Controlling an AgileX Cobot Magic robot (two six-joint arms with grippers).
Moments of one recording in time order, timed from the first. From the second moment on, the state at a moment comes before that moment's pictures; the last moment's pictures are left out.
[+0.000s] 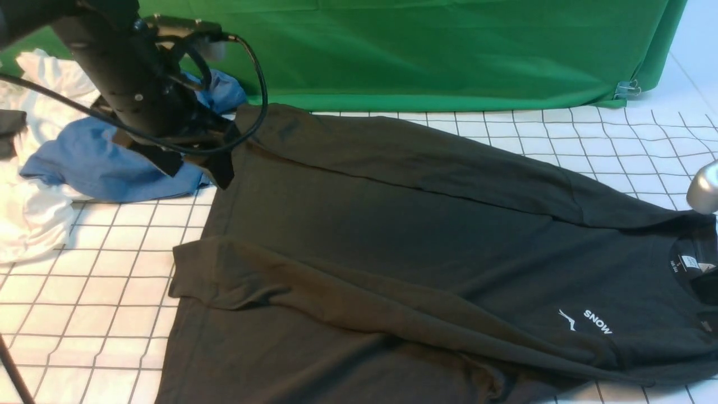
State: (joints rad) right arm 0.21 1.02 -0.87 0.10 0.88 -0.35; left arm -0.12 1.82 -1.65 -0.18 1.21 0.29
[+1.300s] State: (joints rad) right arm 0.48 1.09 -0.84 0.03 0.71 -0.35; left arm -0.25 1.82 -1.09 -0.10 0.62 0.82
